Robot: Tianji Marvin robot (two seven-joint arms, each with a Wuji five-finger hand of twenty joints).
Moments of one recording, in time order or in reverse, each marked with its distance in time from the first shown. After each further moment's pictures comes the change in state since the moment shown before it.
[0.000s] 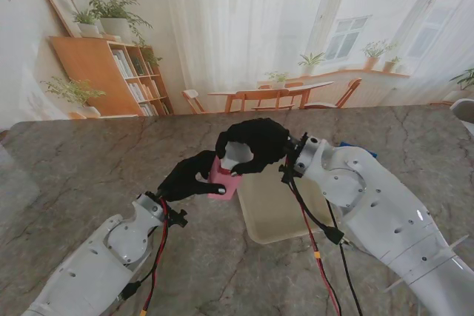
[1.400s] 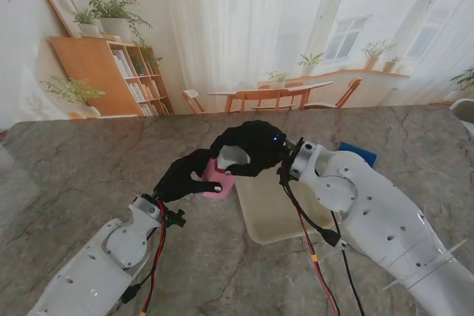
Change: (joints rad) left arm 0.042 -0.006 -0.036 -0.039 -0.004 0.038 0.038; right arm -0.005 0.006 -0.040 -0.004 -0.140 0.073 -0.087; left_hand 0.000 -0.034 0.000 0.000 0.020 -0.041 0.015 -0.038 0.013 -0.005 0.009 0.010 0.010 -0.005 0.000 0.001 0.006 -0.002 -0.015 -0.002; right_hand -0.248 0.236 0.103 0.156 -0.075 0.042 -0.259 0.115 -0.125 -0.143 0.001 -0.046 -0.149 -0.148 0.073 0.080 -0.357 0.052 -0.047 0.025
